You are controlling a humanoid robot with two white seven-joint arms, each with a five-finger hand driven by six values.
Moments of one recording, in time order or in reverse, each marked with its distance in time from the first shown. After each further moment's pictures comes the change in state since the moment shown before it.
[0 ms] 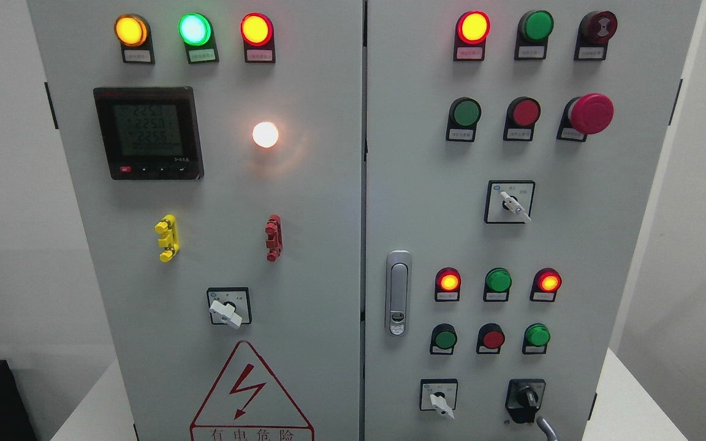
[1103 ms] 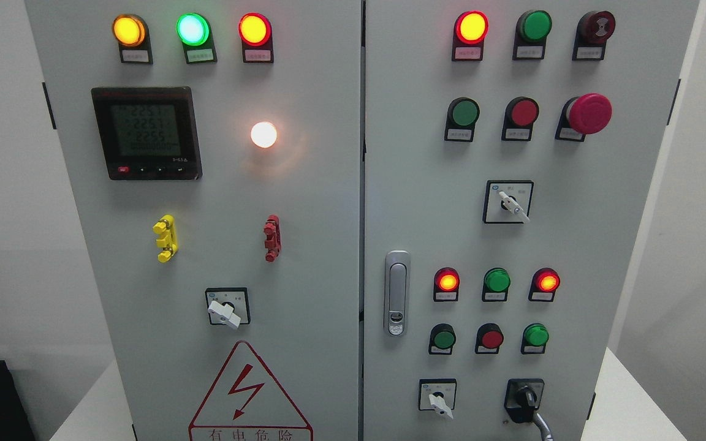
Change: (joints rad) left arm 0.000 0.000 0.000 0.000 0.000 0.000 0.000; right arm -0.014 0.002 0.036 -0.001 0.001 0.003 -0.002
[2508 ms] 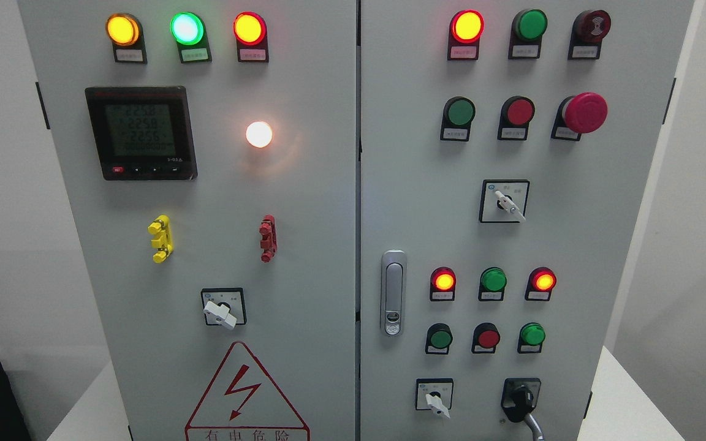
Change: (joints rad) left arm 0.000 0.000 0.000 0.000 0.000 0.000 0.000; right arm 0.009 0.000 0.029 -0.020 0.013 0.007 -0.014
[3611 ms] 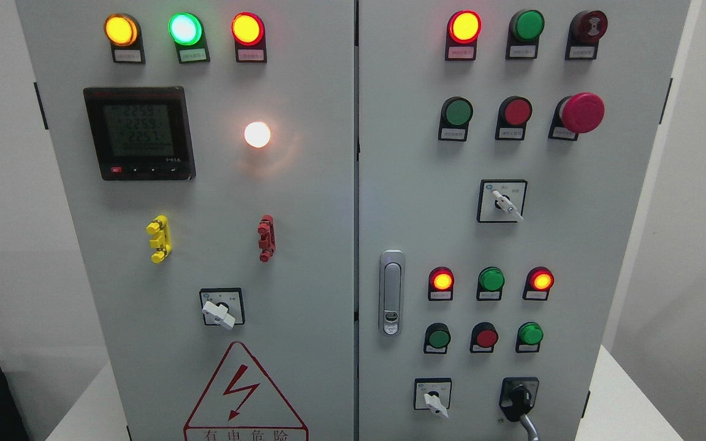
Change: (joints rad) left arm 0.000 0.000 0.000 0.000 0.000 0.000 0.000; right arm 0.001 0.000 0.013 0.000 0.001 0.010 -0.004
